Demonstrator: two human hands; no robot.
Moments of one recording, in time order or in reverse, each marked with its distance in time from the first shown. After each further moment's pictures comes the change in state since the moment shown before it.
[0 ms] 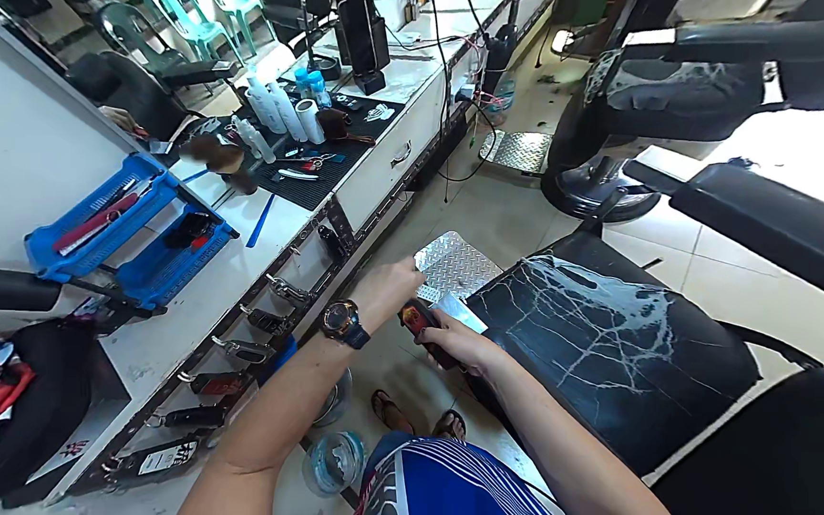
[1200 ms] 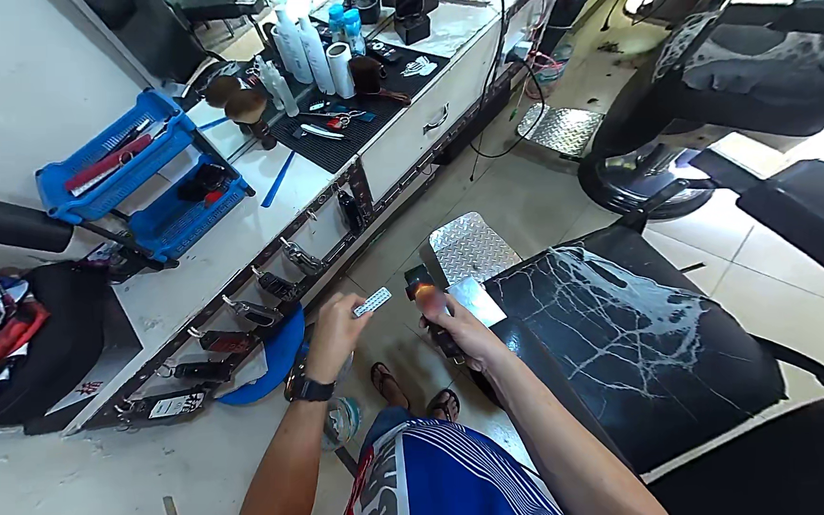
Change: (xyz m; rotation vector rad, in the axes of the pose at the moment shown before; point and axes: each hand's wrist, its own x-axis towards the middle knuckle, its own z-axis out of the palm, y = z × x) left_hand -0.120 -0.018 0.080 -0.519 0.290 -0.670; right_hand 0.021 0.028 0.014 0.262 -0.016 -0.139
